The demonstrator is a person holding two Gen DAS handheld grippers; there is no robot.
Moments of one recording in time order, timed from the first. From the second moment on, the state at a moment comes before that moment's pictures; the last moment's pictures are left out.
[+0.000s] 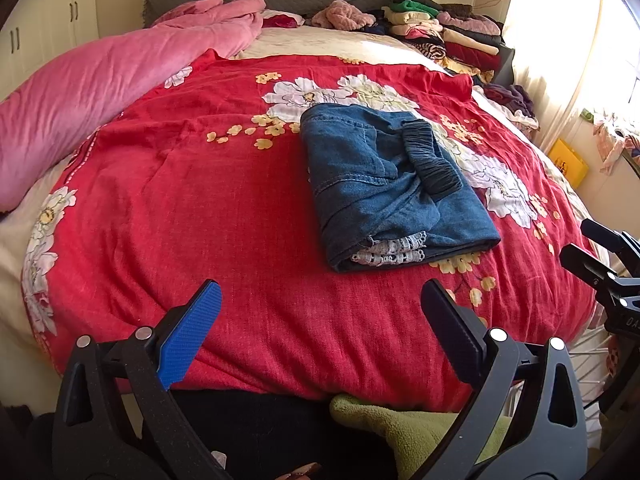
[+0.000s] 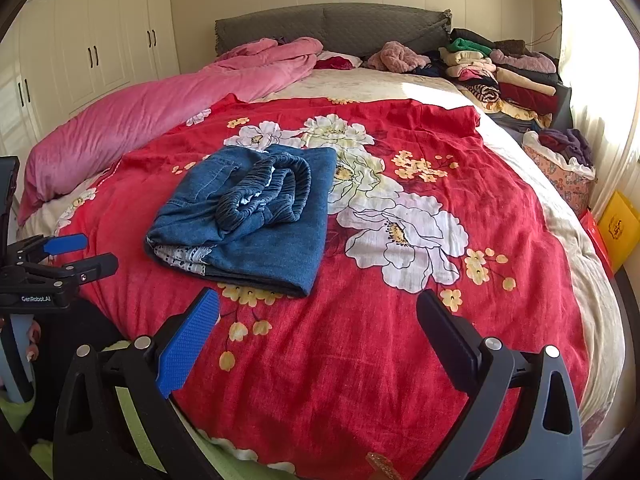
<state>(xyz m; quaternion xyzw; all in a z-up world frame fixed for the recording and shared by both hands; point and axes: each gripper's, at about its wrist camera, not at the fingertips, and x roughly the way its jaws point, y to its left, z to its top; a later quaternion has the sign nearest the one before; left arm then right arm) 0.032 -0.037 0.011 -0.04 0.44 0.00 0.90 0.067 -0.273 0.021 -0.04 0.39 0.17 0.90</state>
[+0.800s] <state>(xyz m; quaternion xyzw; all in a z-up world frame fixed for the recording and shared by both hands) 0.031 -0.035 0.013 -0.04 0.44 0.01 0.90 0.068 -0.274 0.025 -0.05 0.39 0.17 0.90</state>
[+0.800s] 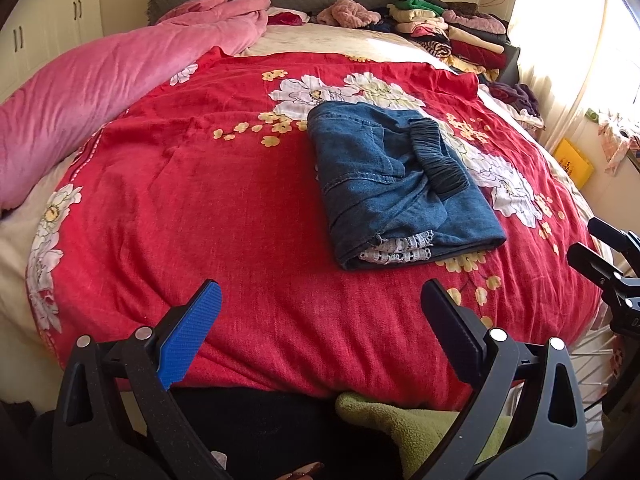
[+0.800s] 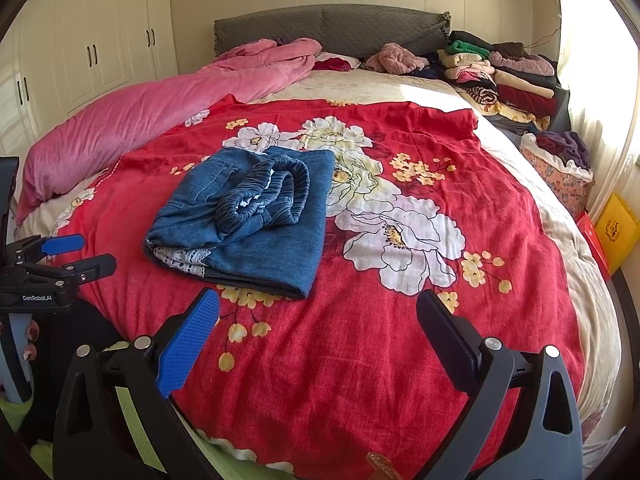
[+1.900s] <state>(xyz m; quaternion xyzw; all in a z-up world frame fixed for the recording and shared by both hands) 0.031 -0.033 0.013 -0.04 0.45 0.01 0.89 0.067 -0.276 0.025 -0.05 0.39 0.17 0.90</state>
